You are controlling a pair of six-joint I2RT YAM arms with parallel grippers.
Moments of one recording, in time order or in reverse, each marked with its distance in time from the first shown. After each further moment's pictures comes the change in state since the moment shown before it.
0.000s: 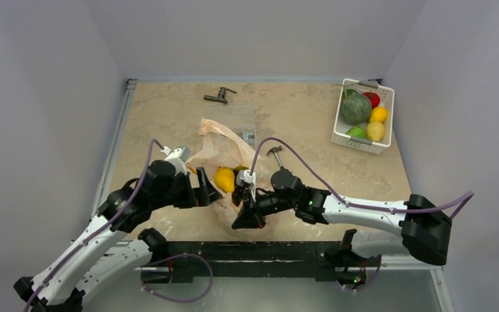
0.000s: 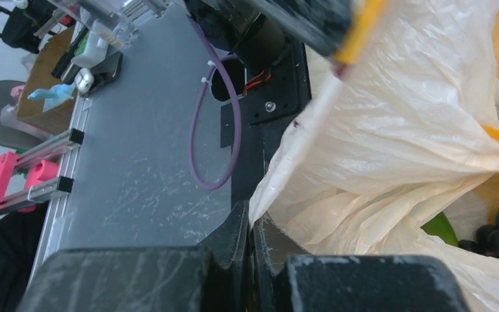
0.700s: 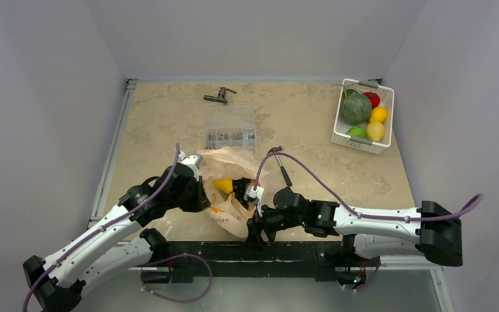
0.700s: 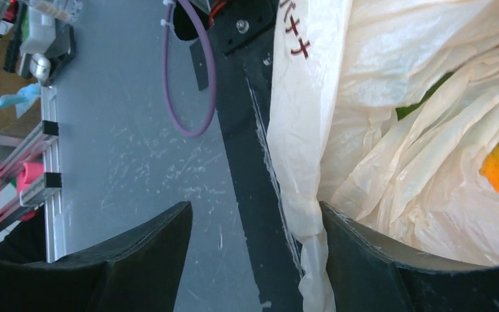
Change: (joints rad) left arm -0.101 0.151 -0.100 0.042 -0.119 0.090; right arm 0.150 -0.109 -0.086 -0.190 0.254 0.127
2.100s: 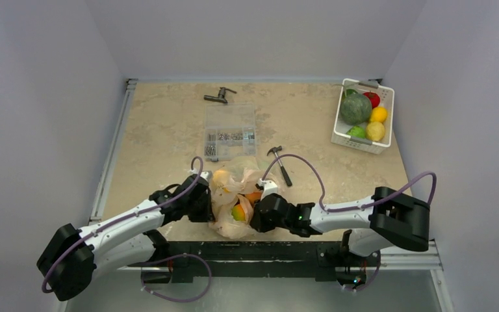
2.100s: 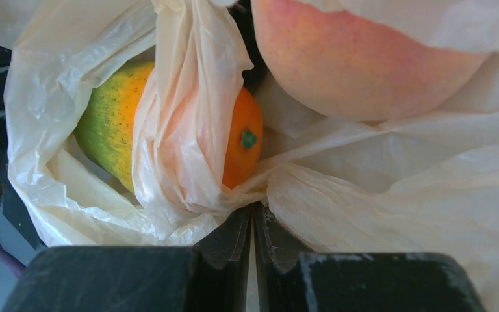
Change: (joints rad) left arm 0.000 0.228 -0.278 0.310 0.064 -0.046; right arm -0.017 0.288 -0.062 0.082 0.517 0.391
